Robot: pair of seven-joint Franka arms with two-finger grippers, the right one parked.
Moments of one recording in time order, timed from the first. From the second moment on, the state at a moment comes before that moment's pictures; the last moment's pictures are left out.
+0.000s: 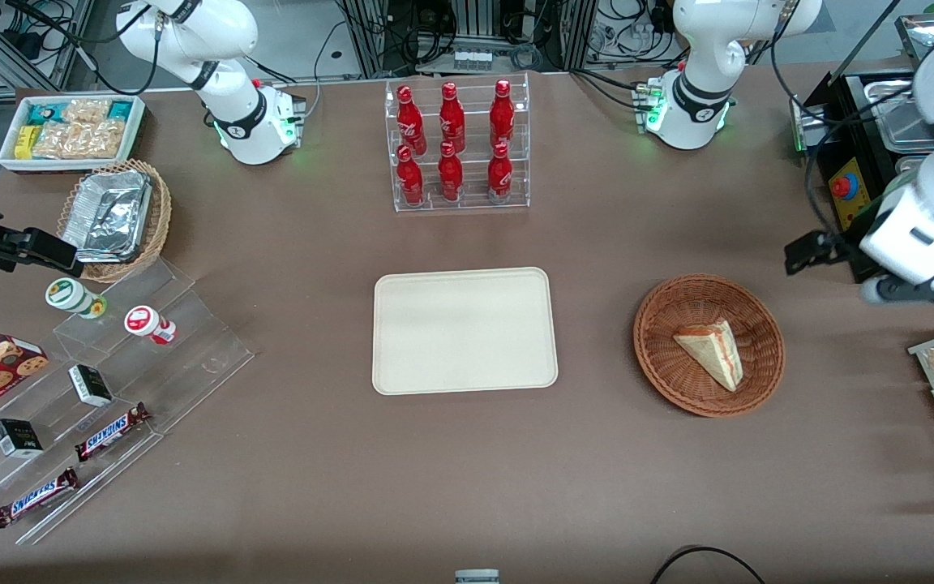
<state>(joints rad) -0.05 0.07 -0.02 -1.68 0.00 1.69 -0.13</state>
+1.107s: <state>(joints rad) -0.05 0.16 -0.05 -2.19 0.00 2.42 -0.62</state>
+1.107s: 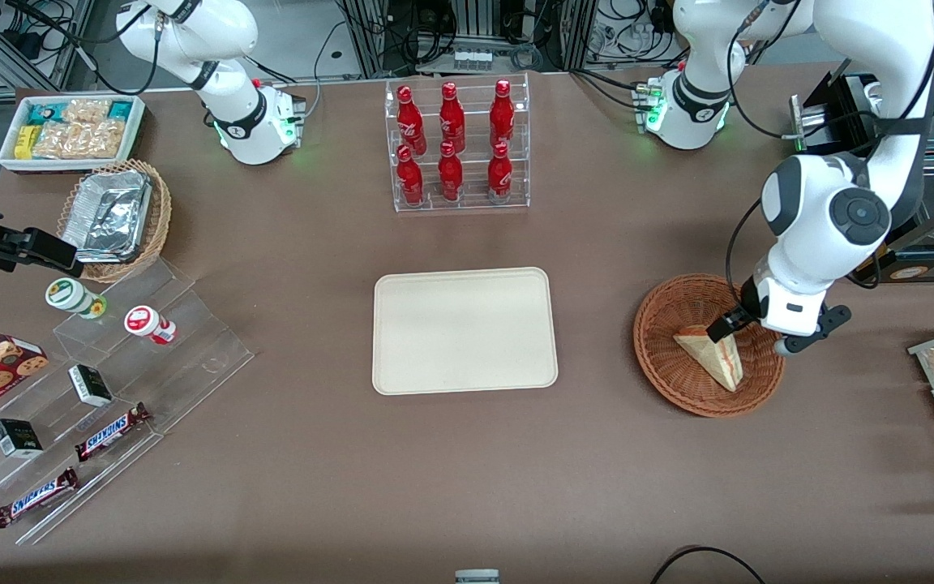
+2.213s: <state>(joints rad) -0.05 0.31 -0.05 -2.19 0.00 2.54 -0.62</state>
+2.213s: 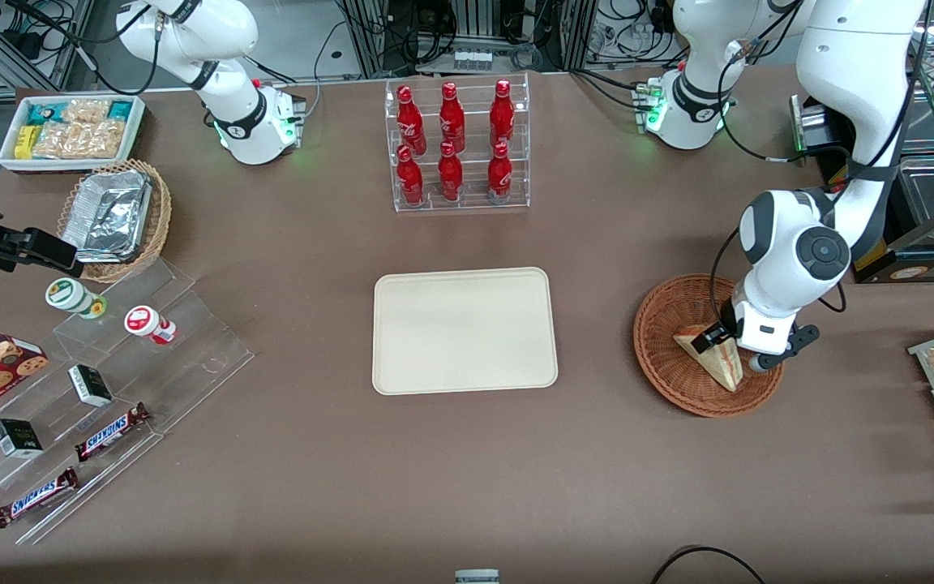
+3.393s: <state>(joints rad) -0.36 0.27 -0.07 -1.81 0.01 2.10 -0.62</state>
